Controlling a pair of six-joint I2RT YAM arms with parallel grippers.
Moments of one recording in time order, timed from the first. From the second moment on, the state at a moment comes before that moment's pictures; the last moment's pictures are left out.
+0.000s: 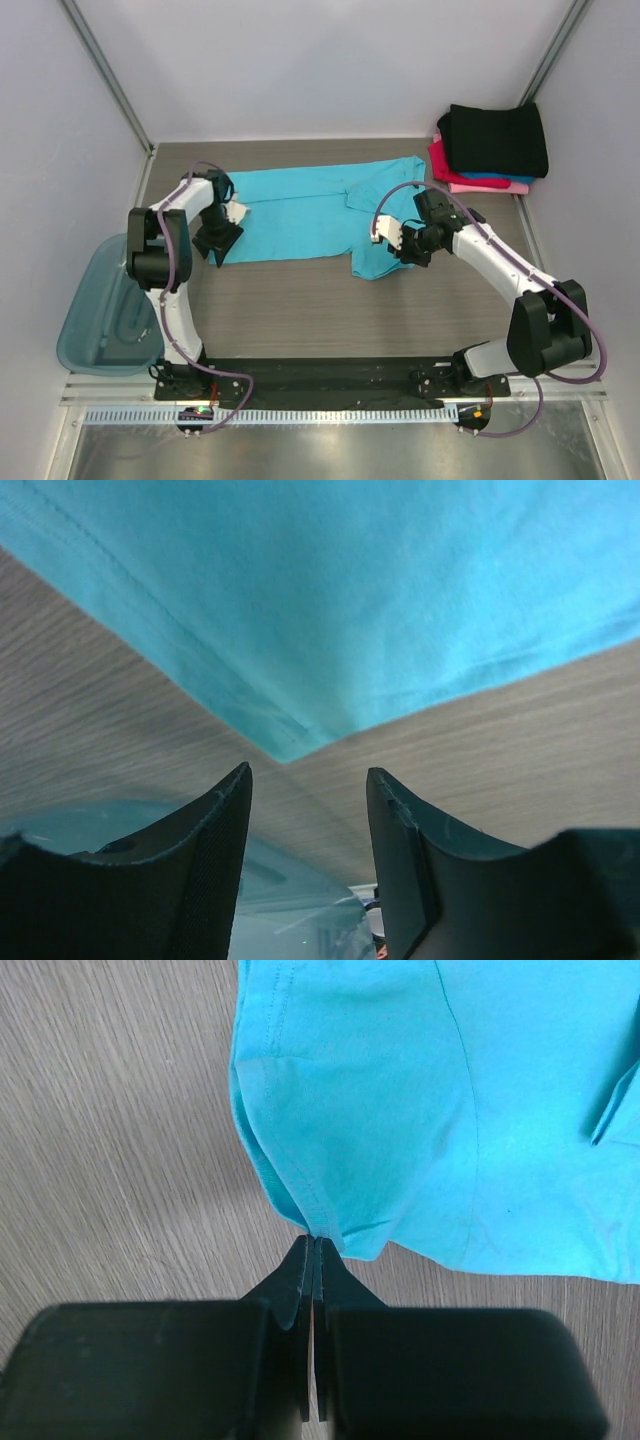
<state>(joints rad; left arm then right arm) -0.07 2.01 1.47 -1.09 -0.04 0.44 0.31 1.40 1.00 -0.76 -0.36 -1.03</state>
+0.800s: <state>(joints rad) -0.04 2.11 1.54 -1.13 -0.02 0.45 0.31 1.42 1.02 -0.74 -0.33 -0.95</state>
